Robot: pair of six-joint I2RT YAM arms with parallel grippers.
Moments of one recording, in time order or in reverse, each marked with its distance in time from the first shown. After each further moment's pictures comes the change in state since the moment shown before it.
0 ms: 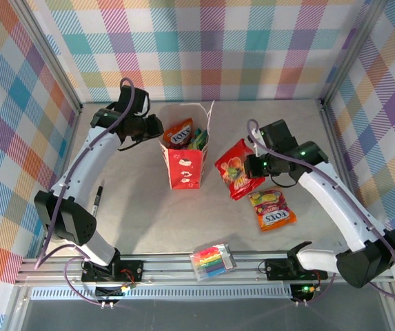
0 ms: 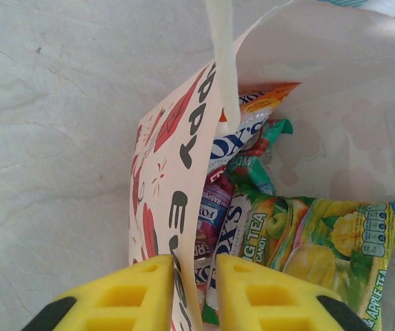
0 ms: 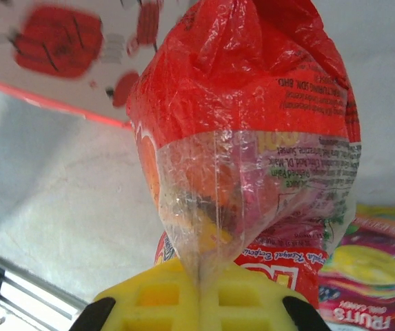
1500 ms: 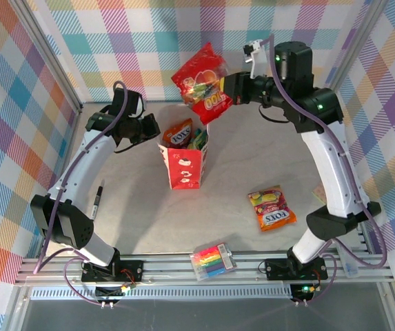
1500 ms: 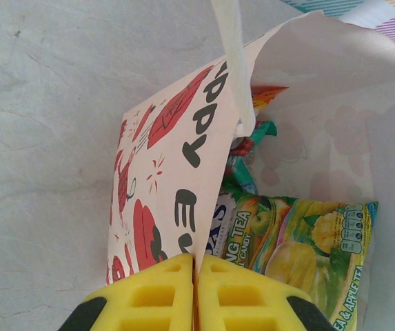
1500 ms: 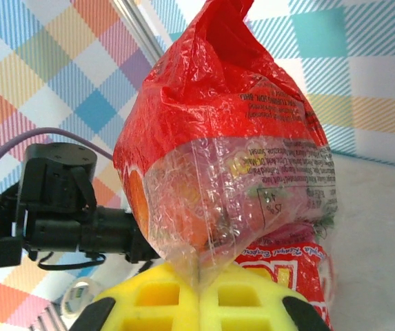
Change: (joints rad) left arm 0.043 -0.042 -0.073 0.066 0.093 -0.051; right arm 0.005 0.425 0.946 0.120 -0.241 0.060
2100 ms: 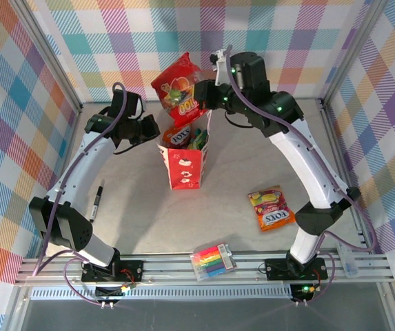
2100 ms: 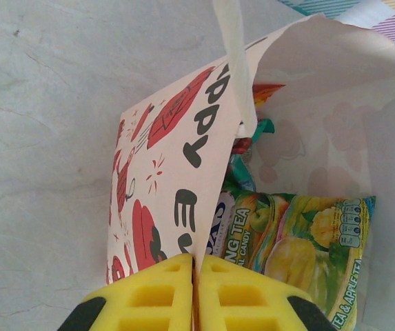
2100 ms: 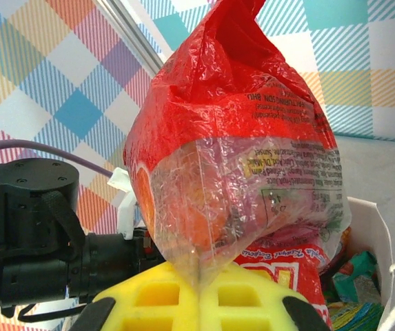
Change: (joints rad) left arm 0.000 -0.020 -0.024 0.014 0.003 0.000; right arm 0.201 0.095 -0.016 0.080 0.290 0.122
